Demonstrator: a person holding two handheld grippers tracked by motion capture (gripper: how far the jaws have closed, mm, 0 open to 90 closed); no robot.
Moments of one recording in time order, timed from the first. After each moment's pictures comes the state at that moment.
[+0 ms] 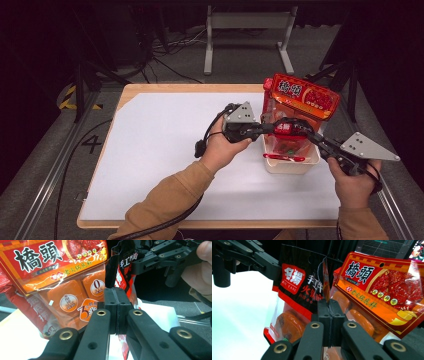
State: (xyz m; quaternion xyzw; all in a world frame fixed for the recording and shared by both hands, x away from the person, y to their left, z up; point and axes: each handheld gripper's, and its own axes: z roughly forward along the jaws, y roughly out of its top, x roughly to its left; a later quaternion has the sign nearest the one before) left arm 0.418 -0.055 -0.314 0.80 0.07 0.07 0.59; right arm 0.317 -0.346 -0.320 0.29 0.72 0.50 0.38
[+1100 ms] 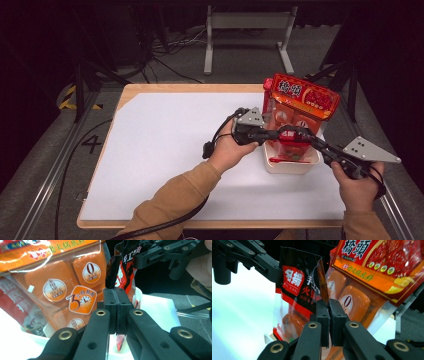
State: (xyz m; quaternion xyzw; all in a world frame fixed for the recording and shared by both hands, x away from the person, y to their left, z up) left arm 0.426 -0.078 -0.336 0.83 0.08 0.03 0.55; right arm 0.315 -0.362 -0.336 0.33 0.73 0.48 0.35
